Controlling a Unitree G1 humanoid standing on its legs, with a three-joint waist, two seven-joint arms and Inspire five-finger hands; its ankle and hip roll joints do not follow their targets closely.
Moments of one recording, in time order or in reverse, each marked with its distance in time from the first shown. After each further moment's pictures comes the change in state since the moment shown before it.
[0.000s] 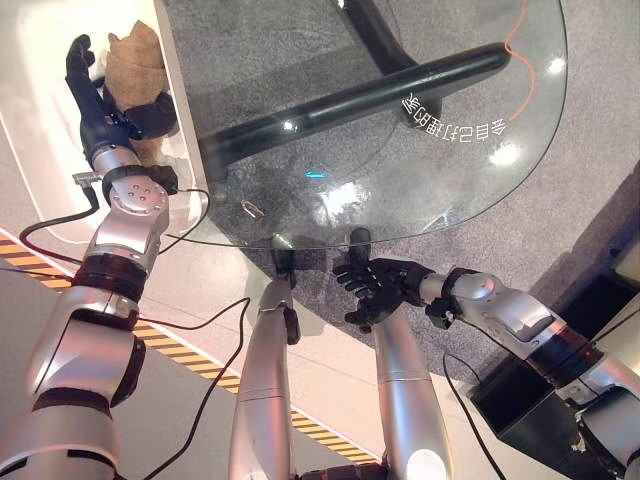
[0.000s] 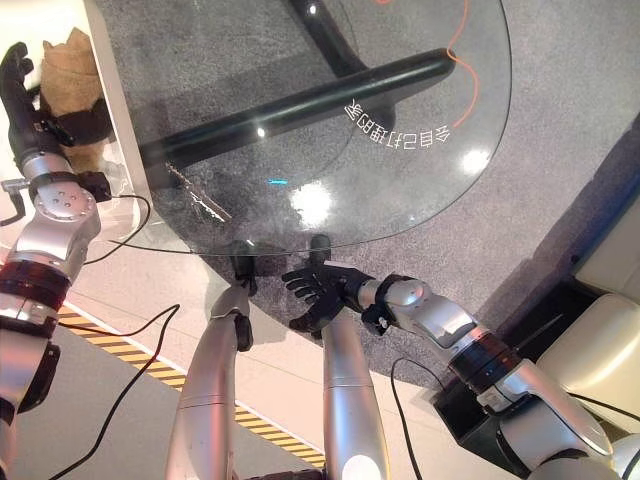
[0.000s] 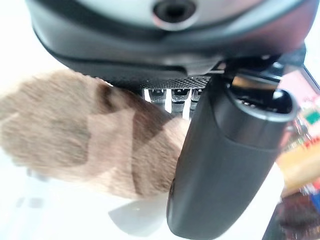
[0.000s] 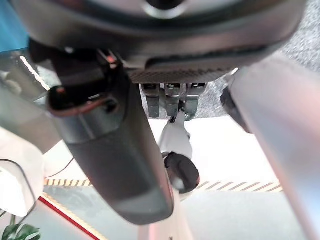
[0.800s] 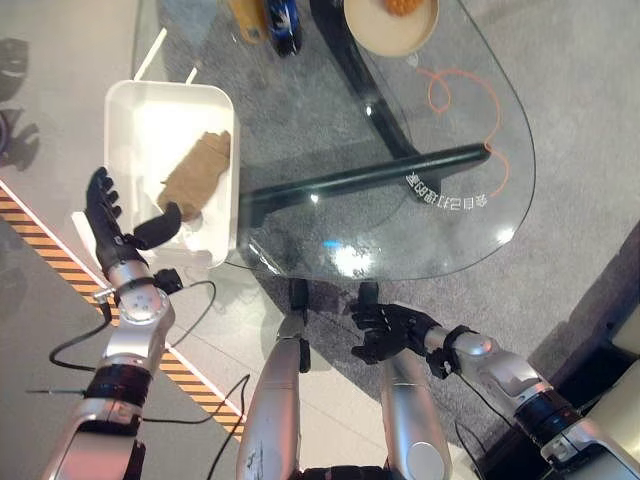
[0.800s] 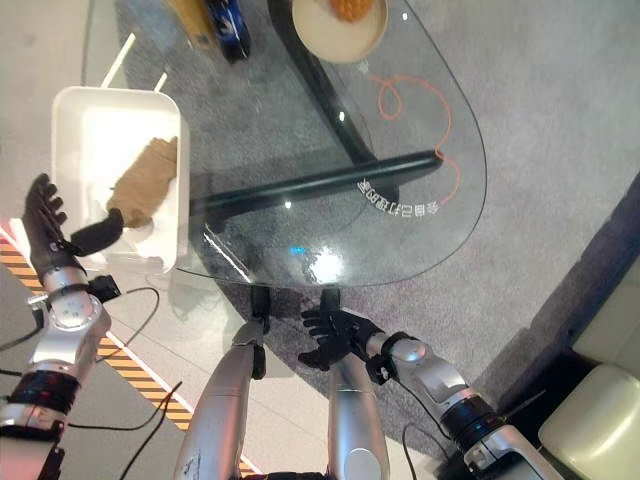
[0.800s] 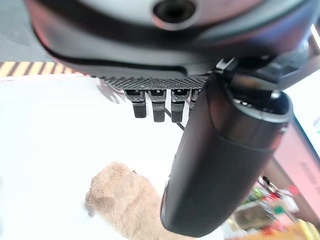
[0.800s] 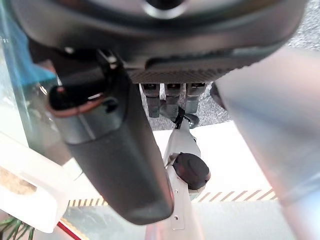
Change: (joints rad) left arm 0.649 -0.142 0.230 -0.350 0.090 -0.155 -0.074; right arm 0.371 0.152 -0.180 0.219 -0.088 -0.160 -0.052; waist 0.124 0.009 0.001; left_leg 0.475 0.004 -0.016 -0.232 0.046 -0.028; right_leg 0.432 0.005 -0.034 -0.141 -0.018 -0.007
